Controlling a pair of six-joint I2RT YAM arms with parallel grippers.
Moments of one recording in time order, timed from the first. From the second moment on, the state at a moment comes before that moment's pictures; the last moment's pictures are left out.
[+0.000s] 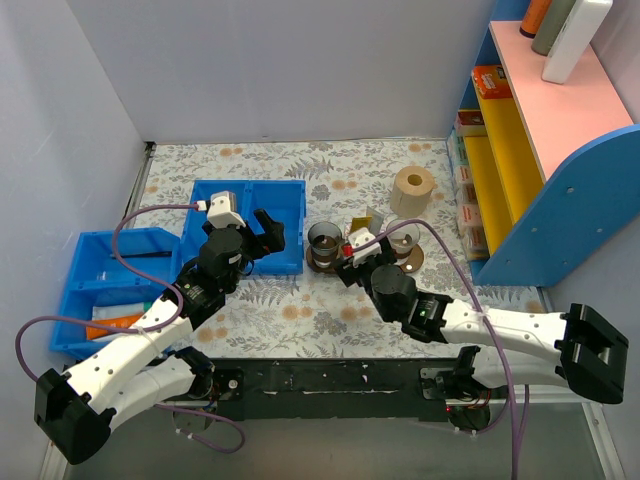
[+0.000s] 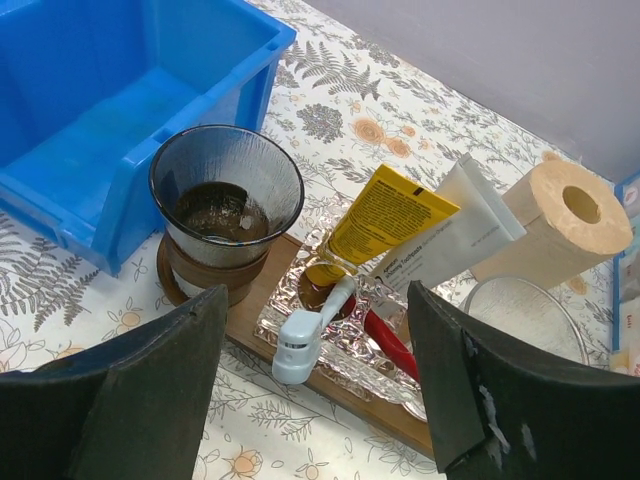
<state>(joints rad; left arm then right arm) -0.67 0.87 0.68 -0.07 -0.46 -0.58 1.16 1.12 0.56 0.37 0.72 -0.16</state>
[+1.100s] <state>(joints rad) -0.38 0.82 0.75 -0.18 -0.21 -0.58 0.65 0.93 0.77 -0.05 0.35 0.13</state>
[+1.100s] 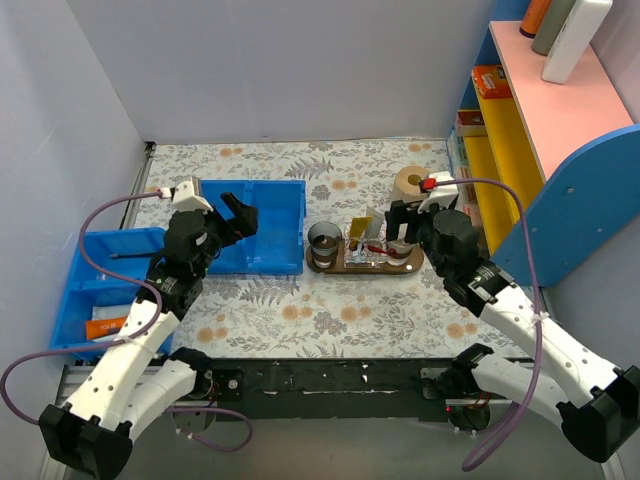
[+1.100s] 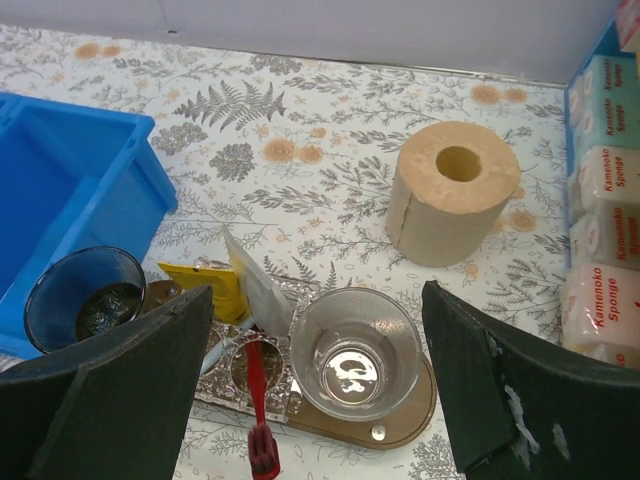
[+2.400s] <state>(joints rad) -0.38 0.63 1.00 -0.41 -0.25 -0.47 0.65 0.51 0.79 -0.25 0.45 0.07</state>
